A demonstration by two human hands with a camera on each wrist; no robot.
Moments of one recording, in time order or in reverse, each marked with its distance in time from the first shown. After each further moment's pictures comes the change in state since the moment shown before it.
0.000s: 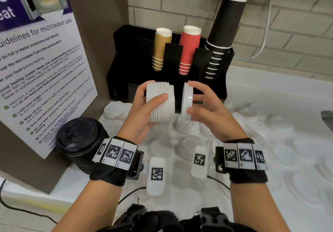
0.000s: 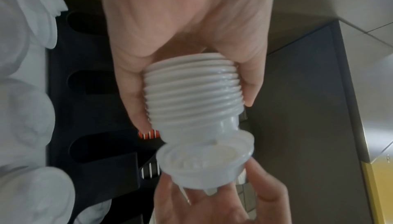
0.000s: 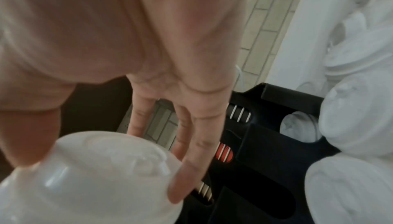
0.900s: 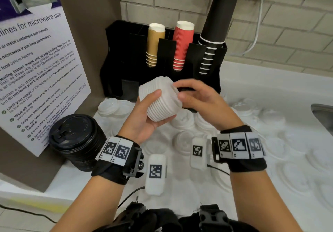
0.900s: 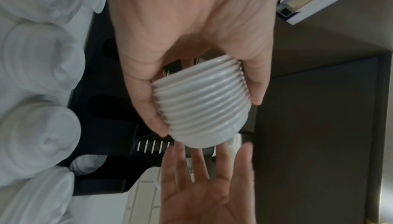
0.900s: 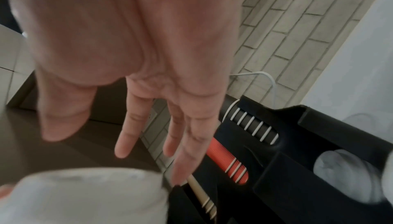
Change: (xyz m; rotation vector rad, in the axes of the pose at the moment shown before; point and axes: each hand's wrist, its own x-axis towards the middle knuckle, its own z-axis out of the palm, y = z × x) left_hand -0.007 -0.008 0.011 -0.281 -0.058 -0.206; right_hand 0.000 -0.024 0.006 -0.185 0.021 -0.047
